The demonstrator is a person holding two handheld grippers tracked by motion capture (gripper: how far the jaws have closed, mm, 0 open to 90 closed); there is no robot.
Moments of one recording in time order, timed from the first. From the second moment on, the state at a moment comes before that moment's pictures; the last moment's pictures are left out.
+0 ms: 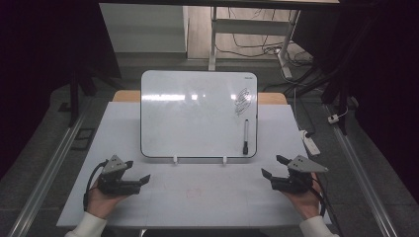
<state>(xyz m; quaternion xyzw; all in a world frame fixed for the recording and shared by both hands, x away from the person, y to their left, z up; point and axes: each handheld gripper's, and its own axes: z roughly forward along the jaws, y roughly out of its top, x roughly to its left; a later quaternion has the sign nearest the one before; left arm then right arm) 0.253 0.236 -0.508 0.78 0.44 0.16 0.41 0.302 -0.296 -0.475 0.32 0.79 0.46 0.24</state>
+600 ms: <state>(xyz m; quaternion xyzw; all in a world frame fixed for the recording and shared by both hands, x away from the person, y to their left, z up) 0.260 0.229 -0.506 0.79 0.43 0.16 0.40 0.329 -0.259 -0.445 0.36 0.78 0.45 0.24</state>
